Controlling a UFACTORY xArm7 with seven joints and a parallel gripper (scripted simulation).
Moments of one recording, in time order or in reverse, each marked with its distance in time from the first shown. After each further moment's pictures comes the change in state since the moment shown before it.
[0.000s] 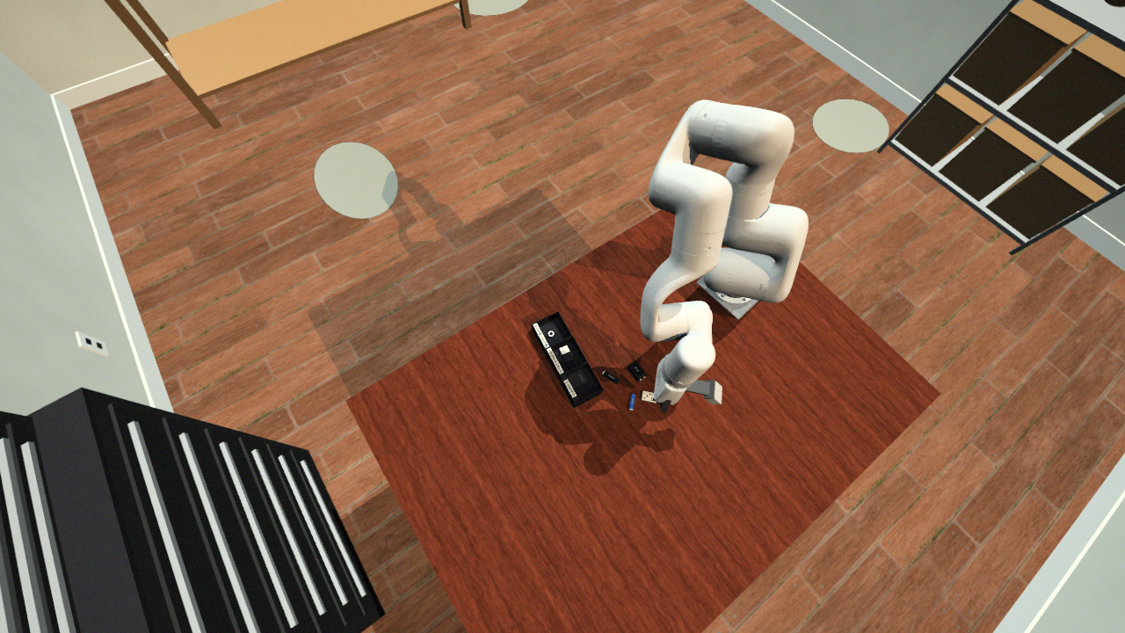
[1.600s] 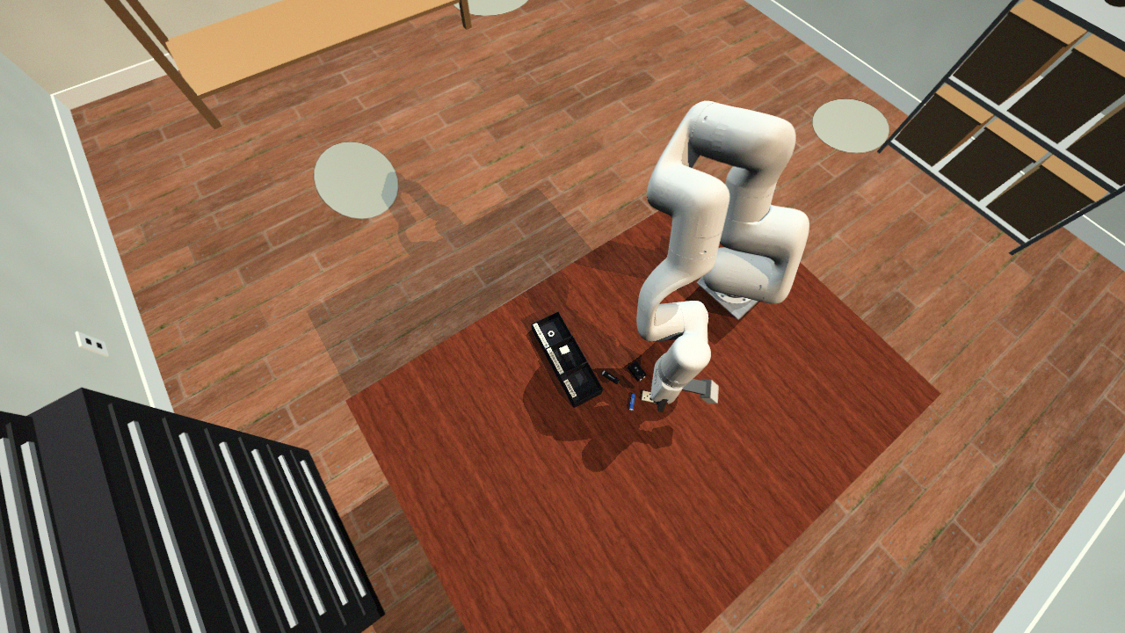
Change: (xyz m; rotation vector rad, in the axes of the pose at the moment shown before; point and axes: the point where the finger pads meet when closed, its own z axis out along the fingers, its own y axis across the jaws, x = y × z) arm -0.006 -0.003 0.007 0.002 0.001 0.000
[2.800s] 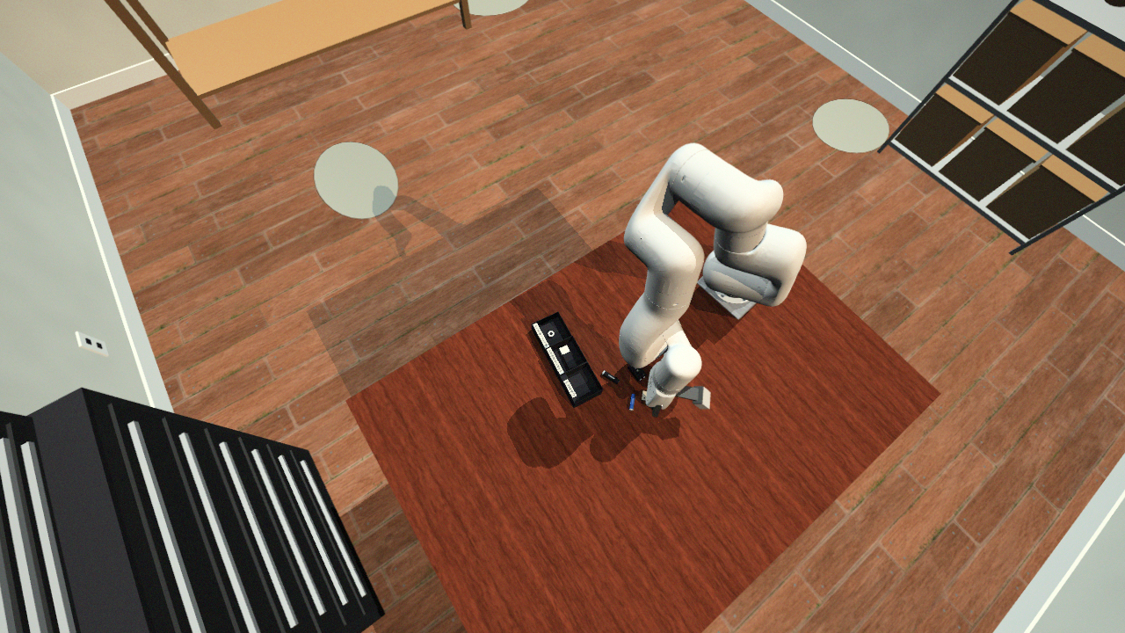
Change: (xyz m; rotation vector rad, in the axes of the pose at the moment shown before) arm 0.000 0.001 0.053 0.003 0.000 0.000
